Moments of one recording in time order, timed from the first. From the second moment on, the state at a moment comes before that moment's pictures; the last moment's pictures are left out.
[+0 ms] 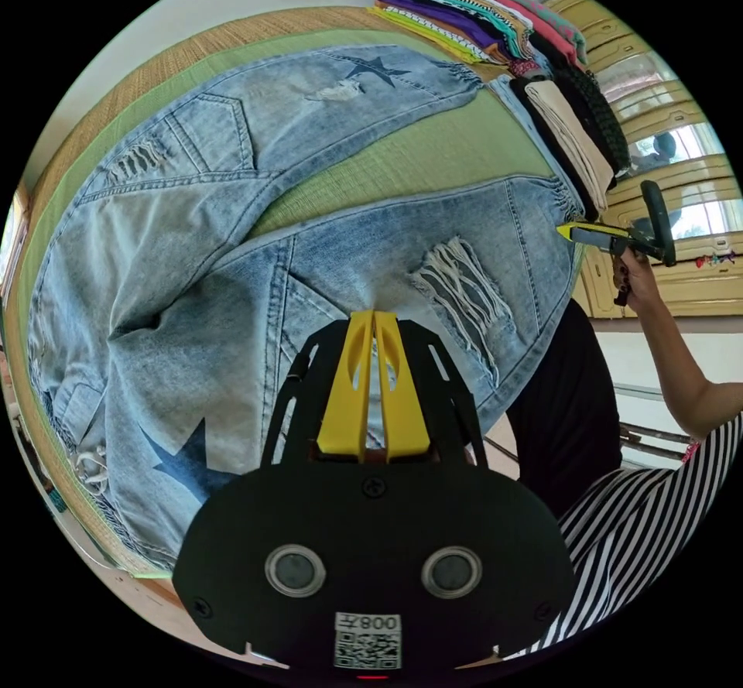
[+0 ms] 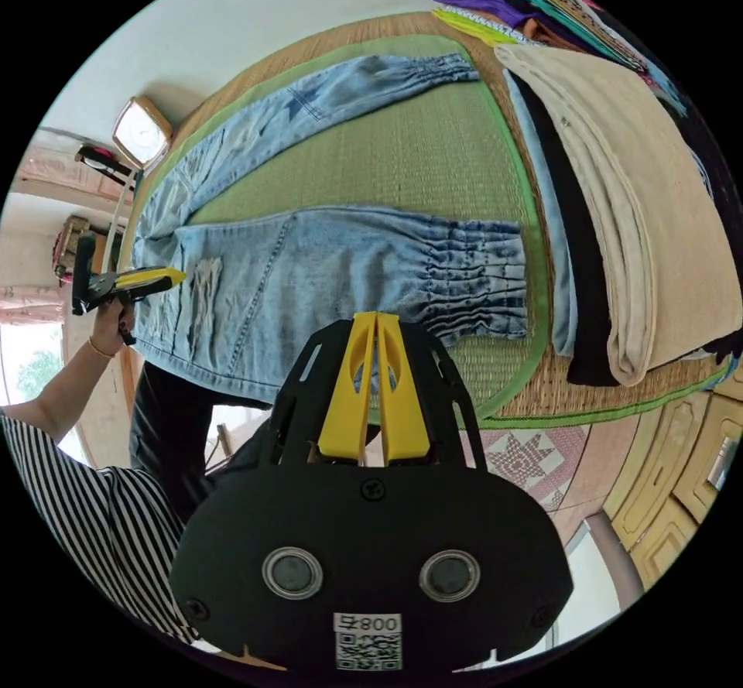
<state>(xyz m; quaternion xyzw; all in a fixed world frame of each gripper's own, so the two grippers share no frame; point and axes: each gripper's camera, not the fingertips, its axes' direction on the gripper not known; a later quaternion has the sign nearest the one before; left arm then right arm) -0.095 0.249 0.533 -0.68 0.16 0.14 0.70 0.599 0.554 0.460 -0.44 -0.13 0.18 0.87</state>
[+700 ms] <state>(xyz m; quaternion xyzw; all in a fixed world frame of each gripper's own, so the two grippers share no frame) -0.243 0.166 0.463 -0.59 0.06 0.03 0.80 0.528 0.493 0.505 -0.41 -0.18 0.15 0.88</state>
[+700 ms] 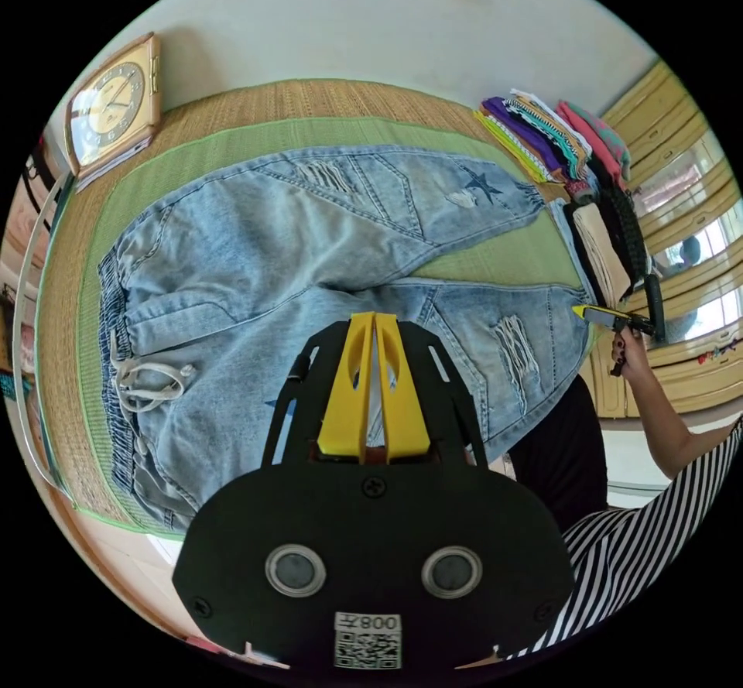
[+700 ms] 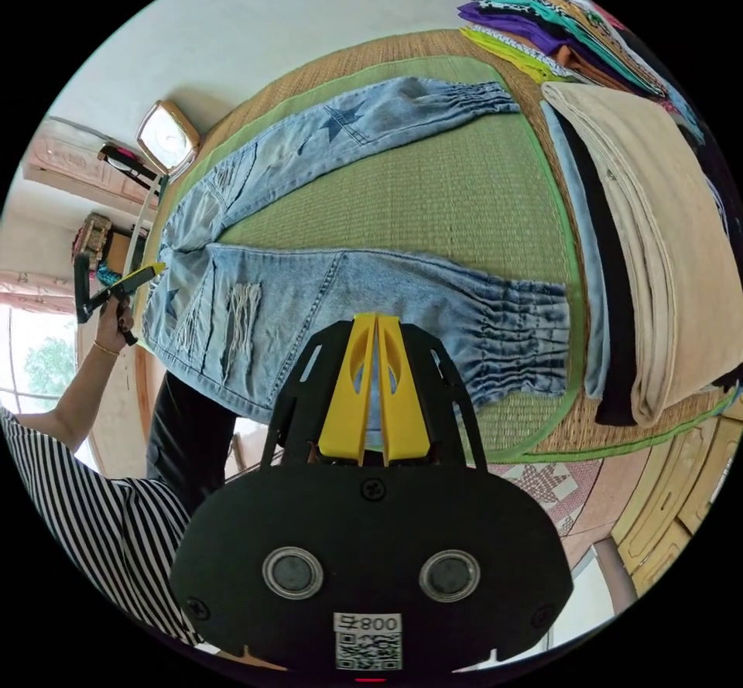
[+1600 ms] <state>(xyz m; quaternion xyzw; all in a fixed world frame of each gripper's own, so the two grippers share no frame) -0.319 0.176 0.426 -0.62 0.08 0.04 0.78 0.371 0.367 0.700 -0.44 -0.20 0.04 0.88</state>
